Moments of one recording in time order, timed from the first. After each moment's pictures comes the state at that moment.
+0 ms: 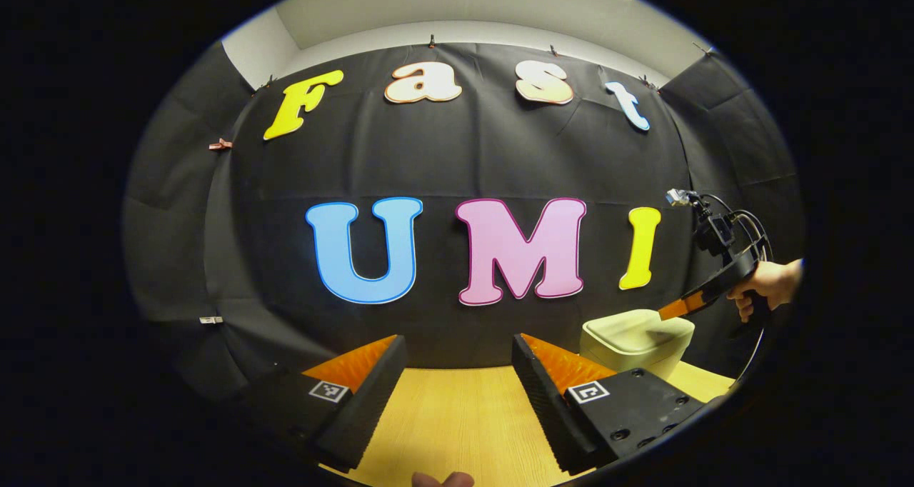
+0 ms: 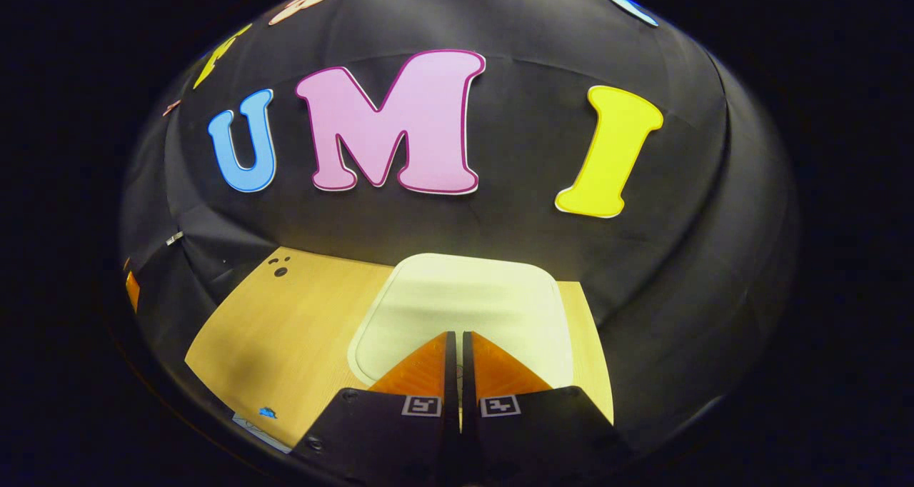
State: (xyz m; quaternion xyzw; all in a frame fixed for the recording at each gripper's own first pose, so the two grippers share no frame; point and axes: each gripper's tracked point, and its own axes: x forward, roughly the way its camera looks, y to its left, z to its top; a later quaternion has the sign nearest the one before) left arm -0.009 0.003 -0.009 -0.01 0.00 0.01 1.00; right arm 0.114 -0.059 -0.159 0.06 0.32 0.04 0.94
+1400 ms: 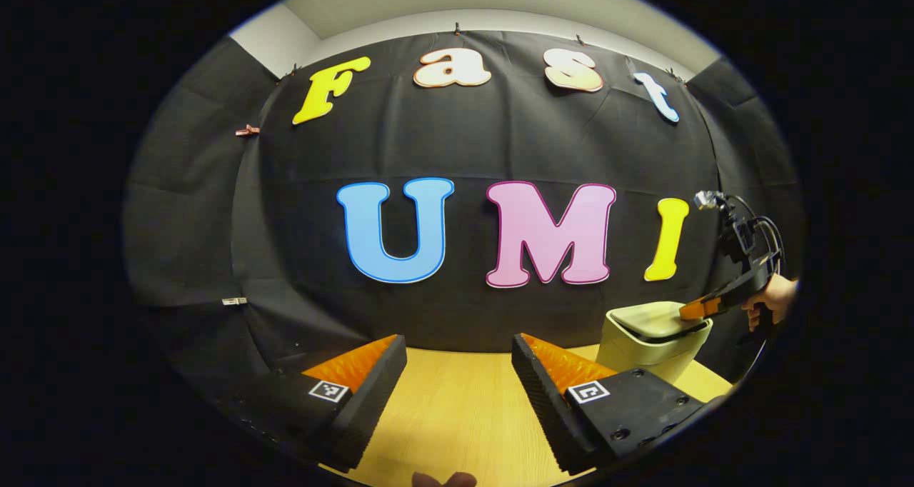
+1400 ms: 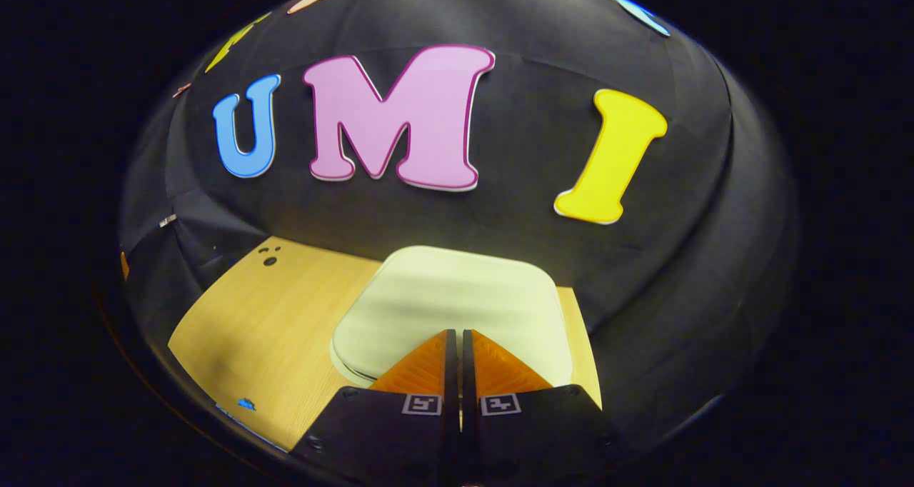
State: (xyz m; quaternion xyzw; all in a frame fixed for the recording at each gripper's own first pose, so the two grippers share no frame) left arm -0.023 0.026 -0.023 -0.01 0.04 0.07 1.00; right arm 0.123 -0.064 -0.146 0.03 0.26 0.03 0.97
